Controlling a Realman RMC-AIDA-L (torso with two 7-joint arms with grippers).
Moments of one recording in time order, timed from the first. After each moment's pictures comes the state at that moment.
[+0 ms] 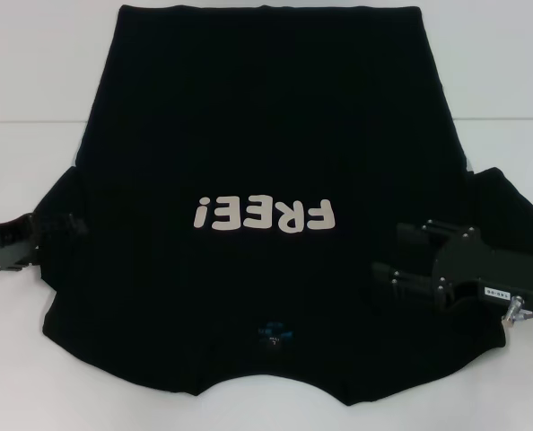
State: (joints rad) left arm -0.61 -1.90 0.53 0.49 2.36 1.12 -2.45; right arm 0.57 2.09 -0.53 -0.45 -2.04 -1.34 1.01
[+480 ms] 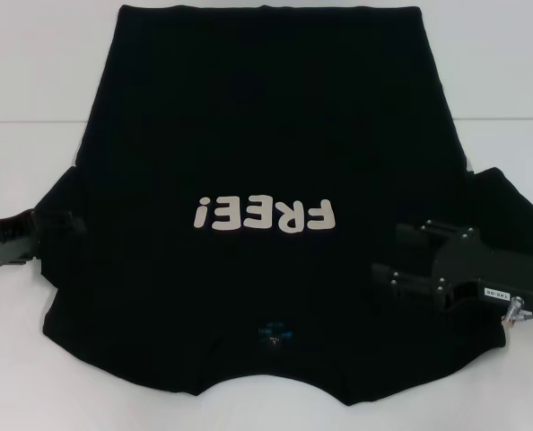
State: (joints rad) left arm -0.62 -1.90 0.54 0.49 2.36 1.12 -2.46; right arm 0.57 2.09 -0.53 -0.45 -2.04 -1.35 1.01
